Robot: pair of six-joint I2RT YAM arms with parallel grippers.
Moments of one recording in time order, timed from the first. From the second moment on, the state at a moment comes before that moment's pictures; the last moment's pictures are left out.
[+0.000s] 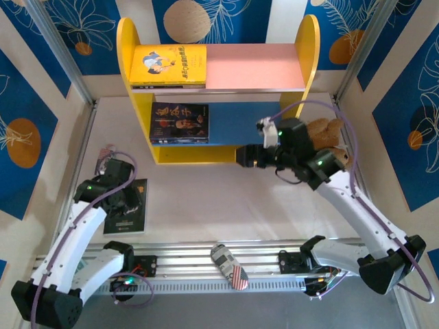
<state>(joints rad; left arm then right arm) -0.24 0.88 0.83 -1.22 -0.17 -0.68 0.58 1.11 1.14 -0.70 -0.29 0.46</state>
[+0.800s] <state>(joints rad) -0.27 1.09 0.56 -0.83 -0.15 -0.72 0.80 1.39 1.03 -0.50 -0.19 0.57</state>
